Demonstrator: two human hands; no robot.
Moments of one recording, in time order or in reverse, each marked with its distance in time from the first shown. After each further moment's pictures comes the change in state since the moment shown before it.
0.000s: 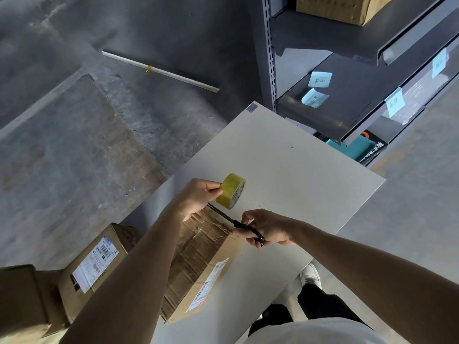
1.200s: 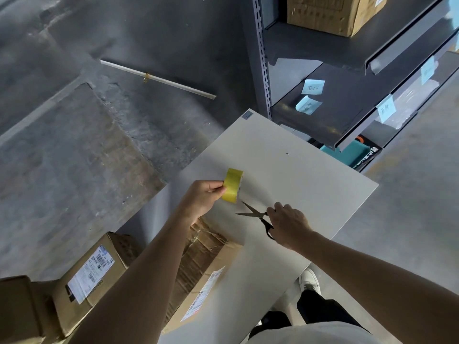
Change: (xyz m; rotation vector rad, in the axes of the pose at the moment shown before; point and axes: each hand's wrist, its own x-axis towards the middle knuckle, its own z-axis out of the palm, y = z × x) left_hand 0.012 0.009 0.018 -0.054 0.101 0.151; right_hand -0.001 0.043 -0.034 -1.245 0.586 0.008
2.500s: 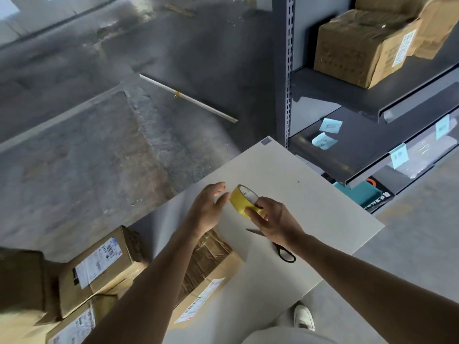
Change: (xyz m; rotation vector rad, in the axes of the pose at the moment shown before) left_hand -0.036 0.019 -0.009 0.150 0.277 0.146; right_hand 0.016 -0.031 -0.072 0.722 0.322 -0.212
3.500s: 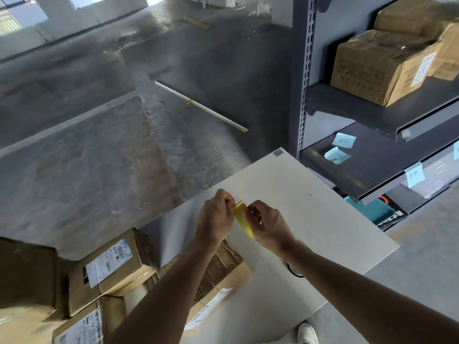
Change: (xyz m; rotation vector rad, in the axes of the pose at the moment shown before) left_hand -0.019 0.020 -0.007 0.203 0.238 0.014; right_hand 0.016 -0.038 0.021 0.123 0.040 0.051
